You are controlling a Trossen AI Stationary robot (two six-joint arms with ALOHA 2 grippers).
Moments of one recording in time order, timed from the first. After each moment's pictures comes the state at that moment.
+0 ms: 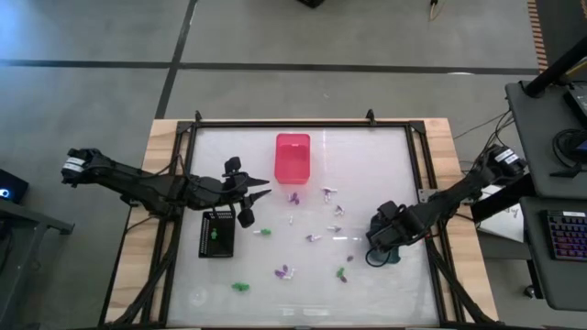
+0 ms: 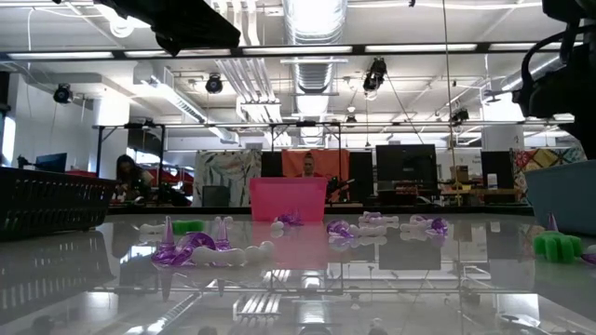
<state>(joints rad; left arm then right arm) -0.21 1.06 0.70 0.05 -0.52 -0.03 0.53 1.35 0.75 -0.99 0.09 1.66</state>
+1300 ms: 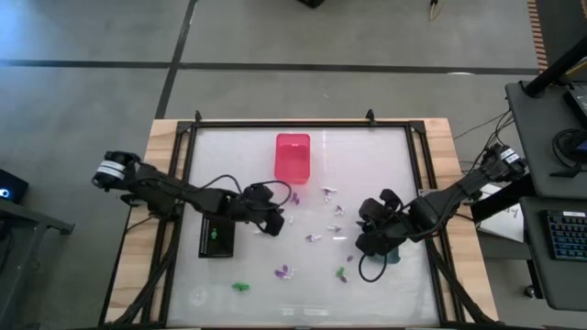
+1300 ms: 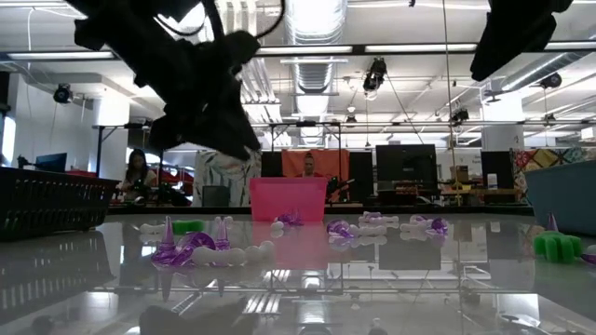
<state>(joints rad) -0.21 1.52 0.79 -0.07 -0.43 -0.91 0.52 1.34 1.10 -0.99 0.47 0.97</state>
